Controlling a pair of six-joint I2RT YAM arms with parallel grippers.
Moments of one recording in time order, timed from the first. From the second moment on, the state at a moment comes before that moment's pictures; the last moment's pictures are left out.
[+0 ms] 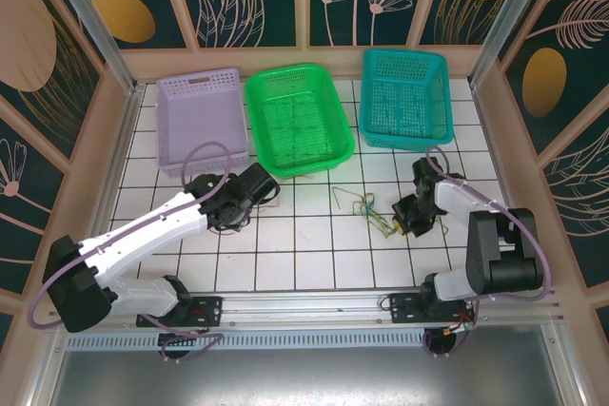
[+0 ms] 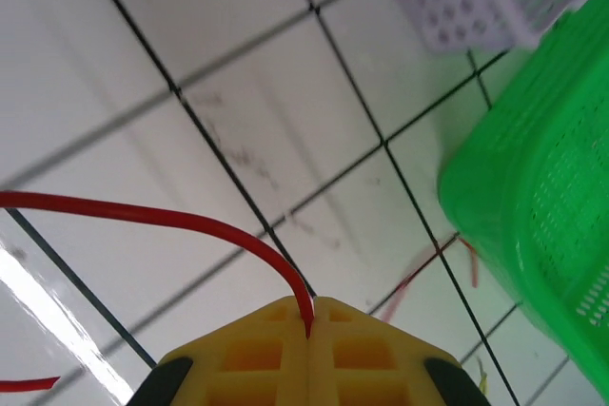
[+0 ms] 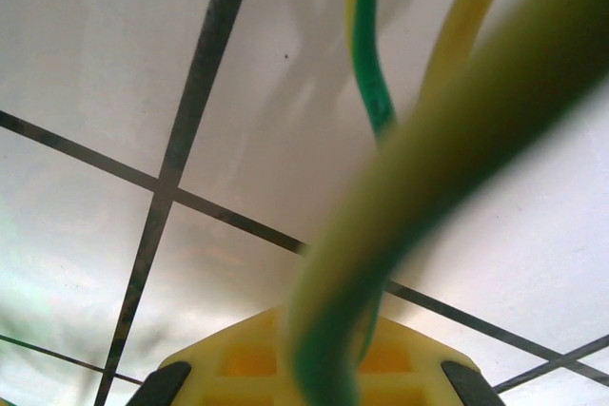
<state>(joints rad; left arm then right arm) -0.87 1.26 1.06 -1.07 -0.47 -1.90 0.09 1.44 0.68 -0.75 -0.25 1.13</state>
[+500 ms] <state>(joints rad) -0.86 1.24 1.37 -0.90 -0.63 -1.12 0.18 1.36 0.92 -0.66 -0.12 0.99</state>
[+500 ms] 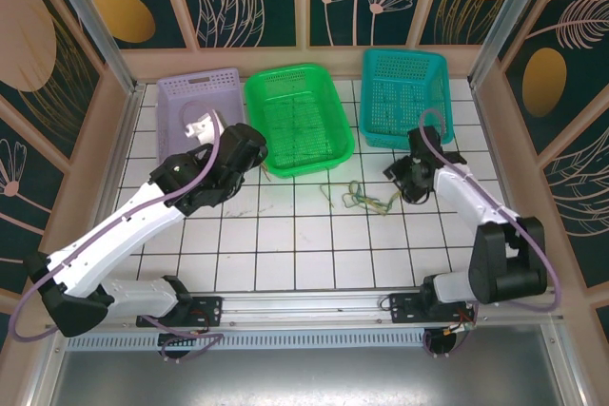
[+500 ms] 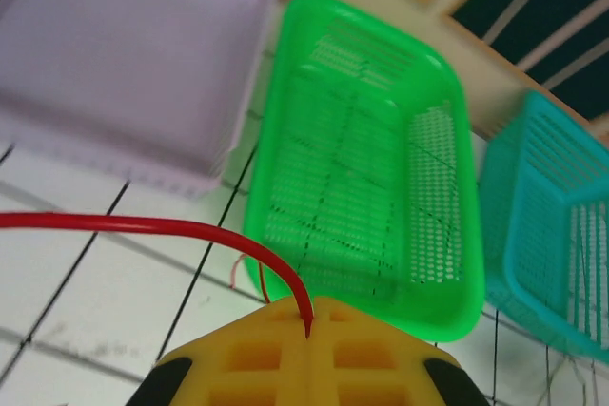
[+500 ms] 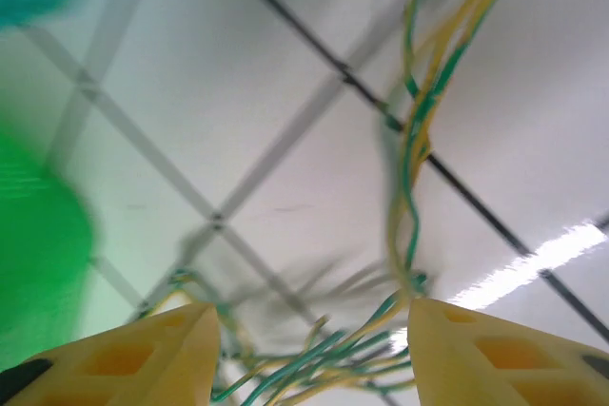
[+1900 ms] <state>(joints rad) -0.78 1.83 2.27 -0.90 -0.08 -0.38 0.77 1.16 1.22 -0.31 0.17 0.25</state>
